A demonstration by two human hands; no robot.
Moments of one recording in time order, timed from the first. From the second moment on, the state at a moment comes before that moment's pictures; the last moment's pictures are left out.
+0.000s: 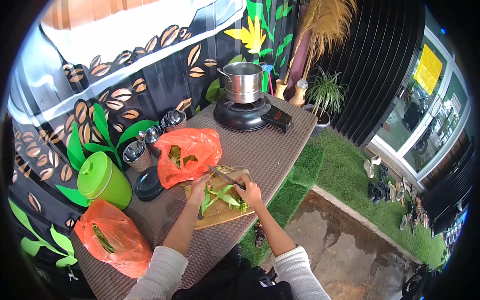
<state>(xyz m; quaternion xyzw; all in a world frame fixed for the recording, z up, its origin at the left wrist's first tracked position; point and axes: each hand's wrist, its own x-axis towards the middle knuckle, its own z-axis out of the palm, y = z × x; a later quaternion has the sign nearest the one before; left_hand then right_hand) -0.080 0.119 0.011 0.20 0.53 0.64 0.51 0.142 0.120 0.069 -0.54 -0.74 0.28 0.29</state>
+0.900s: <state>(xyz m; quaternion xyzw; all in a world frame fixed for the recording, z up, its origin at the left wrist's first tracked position) -0.074 0.110 0.033 0.22 0.53 0.71 0.41 0.145 0.106 0.089 -0.57 -0.75 0.18 0.30</state>
